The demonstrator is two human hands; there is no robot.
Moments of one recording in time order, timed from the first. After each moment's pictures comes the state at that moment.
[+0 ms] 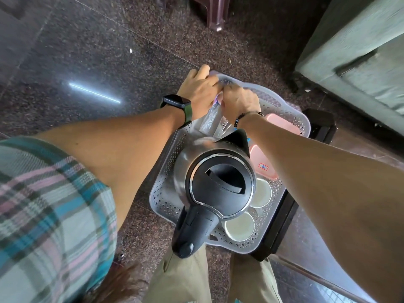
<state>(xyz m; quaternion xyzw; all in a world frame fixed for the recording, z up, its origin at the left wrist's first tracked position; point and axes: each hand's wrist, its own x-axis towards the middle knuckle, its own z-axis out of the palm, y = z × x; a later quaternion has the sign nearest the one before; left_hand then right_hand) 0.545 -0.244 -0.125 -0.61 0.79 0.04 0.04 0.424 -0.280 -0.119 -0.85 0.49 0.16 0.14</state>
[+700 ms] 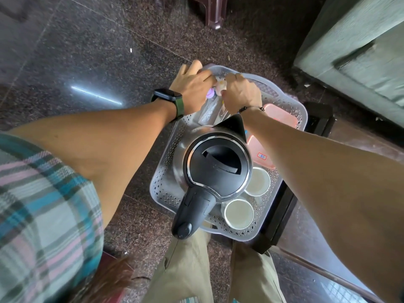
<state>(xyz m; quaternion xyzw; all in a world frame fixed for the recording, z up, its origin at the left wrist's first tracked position) 0.549 -0.230 -0.115 -0.63 0.76 0.10 0.05 0.415 -0.271 -0.116 -0.83 0.53 0.11 0.14</state>
